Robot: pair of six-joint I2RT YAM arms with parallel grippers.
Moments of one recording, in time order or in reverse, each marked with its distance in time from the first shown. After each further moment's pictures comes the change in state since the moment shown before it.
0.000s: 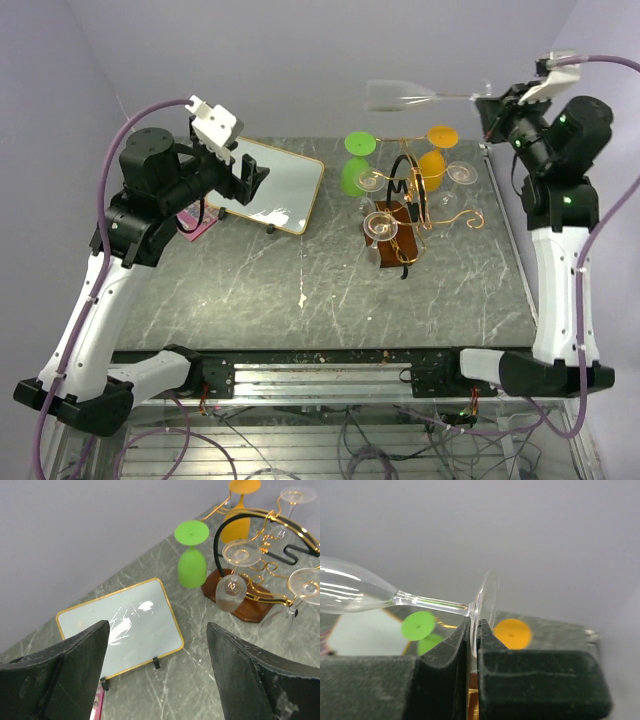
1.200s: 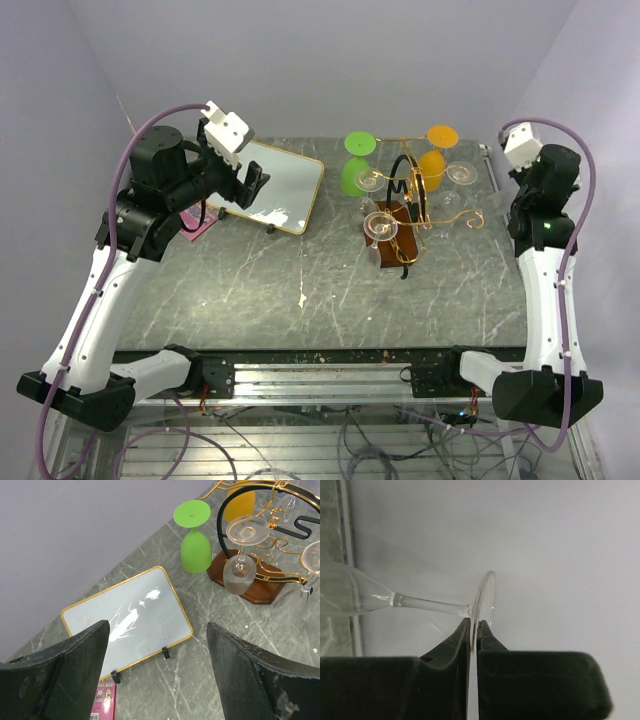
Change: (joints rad) left arm 0.000 0.027 -0.002 -0.057 0.019 0.111; right arm -0.132 -0.164 -0.414 -0.004 0.805 -0.999
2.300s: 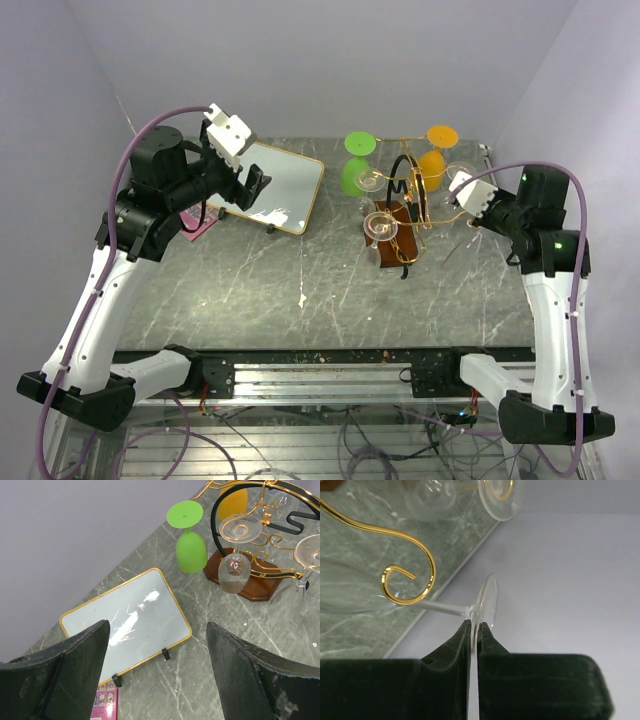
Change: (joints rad) left arm 0.000 0.000 0.000 -0.003 0.037 0.033; right arm 0.118 -0.100 0.077 -0.590 -0.467 -0.303
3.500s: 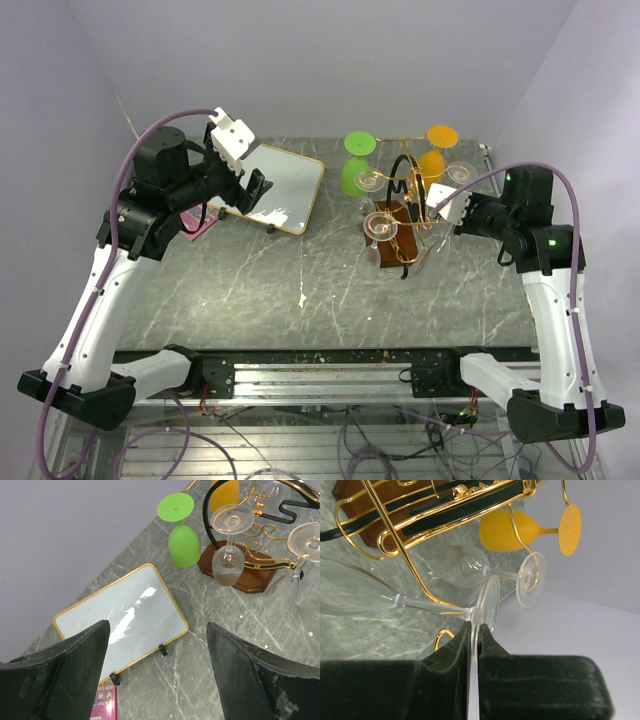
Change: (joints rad) left arm 0.000 0.006 0.000 -0.031 0.035 0.031; right arm 0.117 0.019 0.037 -0.065 -0.249 -0.069
